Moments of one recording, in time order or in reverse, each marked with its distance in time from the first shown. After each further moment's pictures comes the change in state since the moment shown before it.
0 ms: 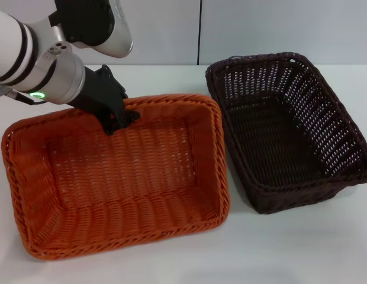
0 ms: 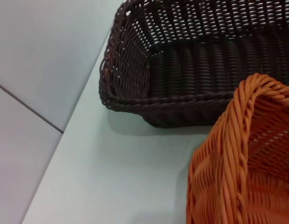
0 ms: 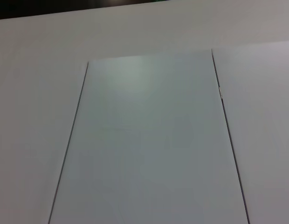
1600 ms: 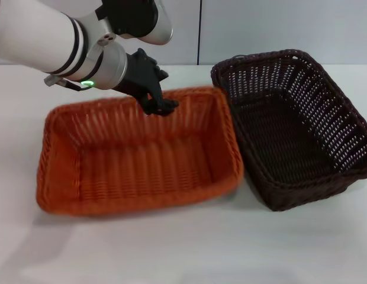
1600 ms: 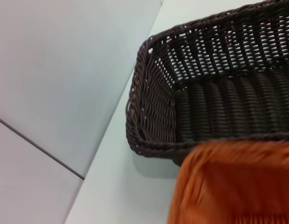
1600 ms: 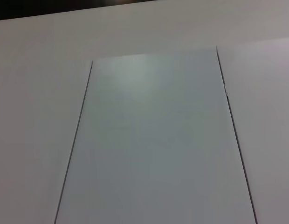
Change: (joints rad) left arm -0.087 -0.003 0.081 0.213 -0.036 0.287 -0.021; right arm 0.008 -0.002 -0.012 -0.002 -0.001 0.008 0.000
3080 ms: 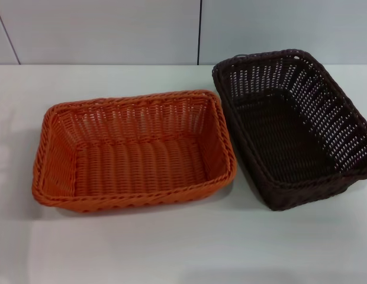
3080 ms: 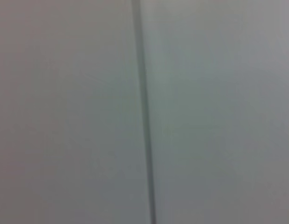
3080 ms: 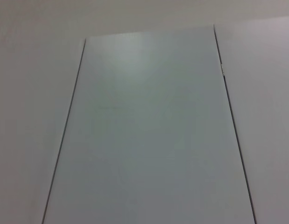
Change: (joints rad) left arm 0.724 0.005 0.447 0.214 -0.103 2.131 -0.631; right arm 0.030 0.001 0.009 0.002 0.011 0.079 -0.008
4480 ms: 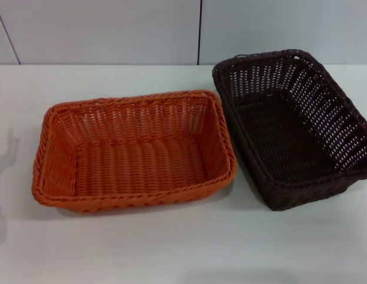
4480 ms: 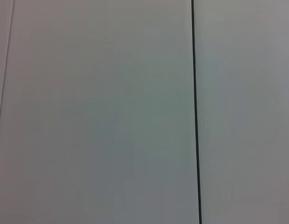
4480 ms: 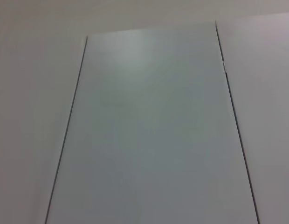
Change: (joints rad) left arm -0.064 -0.002 -0.018 0.429 0.000 0.158 -0.227; right arm -0.004 0.004 -0.007 0.004 -0.004 0.002 0.000
